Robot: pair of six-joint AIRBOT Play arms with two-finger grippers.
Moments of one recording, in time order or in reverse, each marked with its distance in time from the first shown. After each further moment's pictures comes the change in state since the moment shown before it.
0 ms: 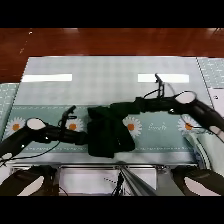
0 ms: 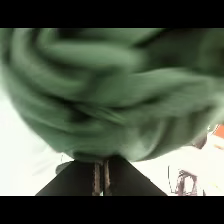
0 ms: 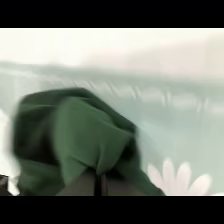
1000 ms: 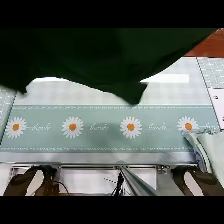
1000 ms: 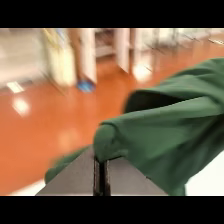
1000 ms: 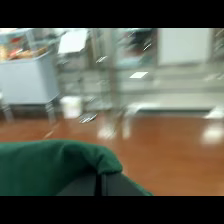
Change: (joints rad) left arm 0.481 0.308 1.428 0.207 -0.144 -0.148; right arm -0.373 0.494 0.835 -0.449 0.114 0.152
